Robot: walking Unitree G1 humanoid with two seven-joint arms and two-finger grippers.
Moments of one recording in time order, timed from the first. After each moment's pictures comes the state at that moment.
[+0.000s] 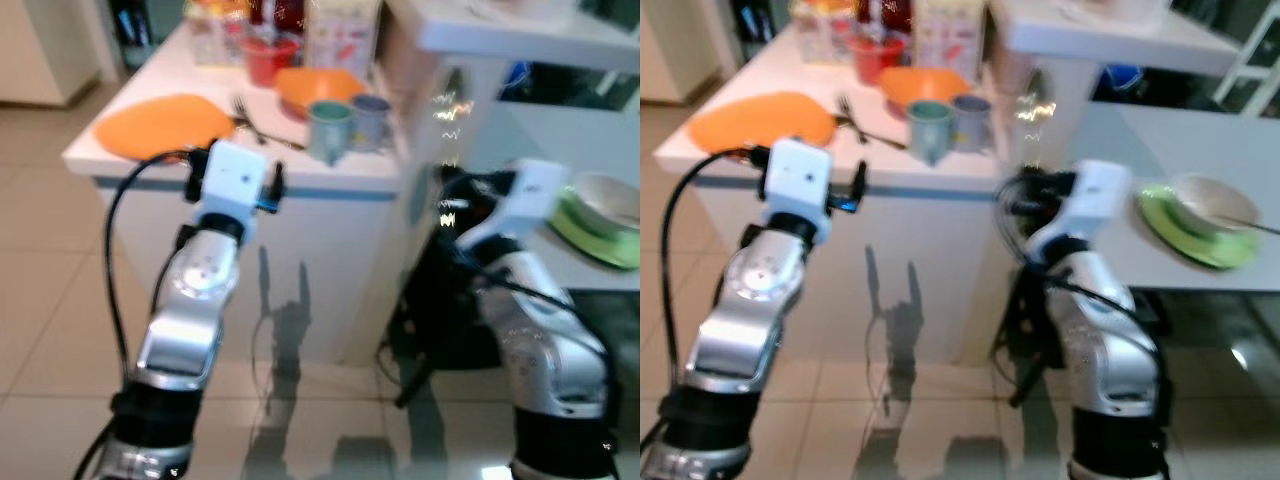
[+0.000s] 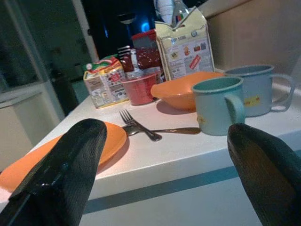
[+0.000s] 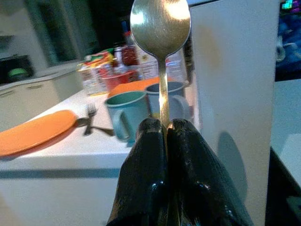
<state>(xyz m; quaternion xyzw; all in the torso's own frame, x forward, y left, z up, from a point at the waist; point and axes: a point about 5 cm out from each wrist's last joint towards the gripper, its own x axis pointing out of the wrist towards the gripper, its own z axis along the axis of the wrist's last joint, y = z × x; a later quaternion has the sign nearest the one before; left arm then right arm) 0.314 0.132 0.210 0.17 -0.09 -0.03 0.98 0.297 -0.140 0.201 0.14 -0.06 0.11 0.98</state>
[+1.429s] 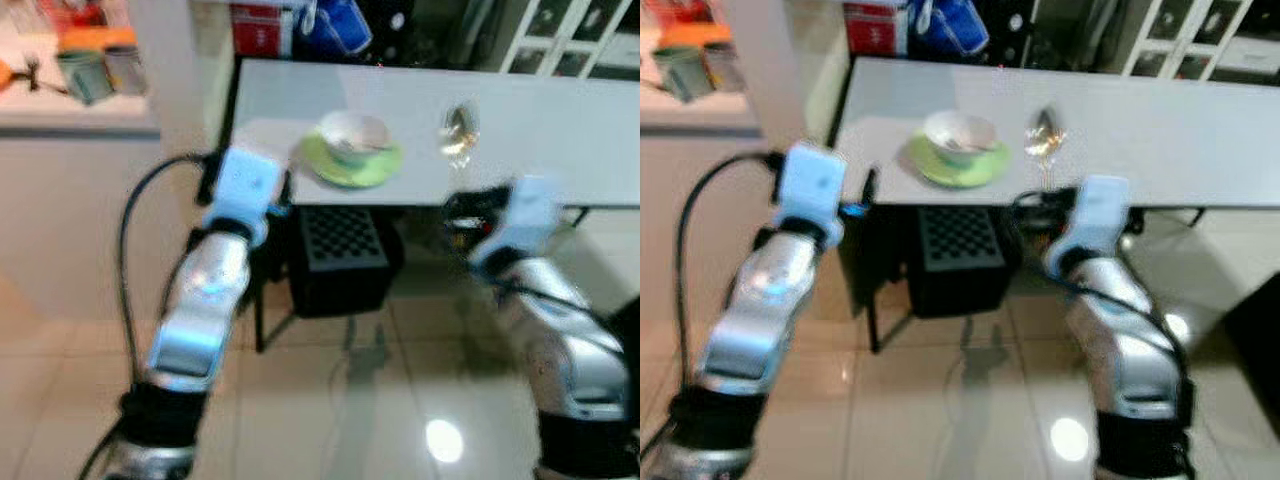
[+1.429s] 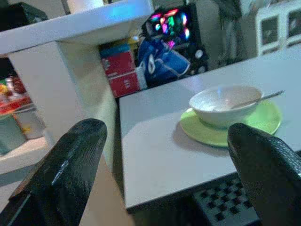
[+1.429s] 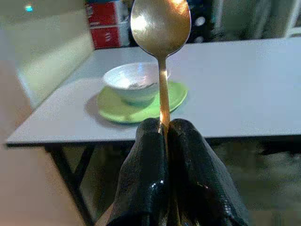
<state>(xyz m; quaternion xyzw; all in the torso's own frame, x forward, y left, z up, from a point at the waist) 0.315 0.129 0.202 0.18 -0.08 -0.04 0.98 0.297 -0.158 0.179 0.07 0.03 0.07 0.99</state>
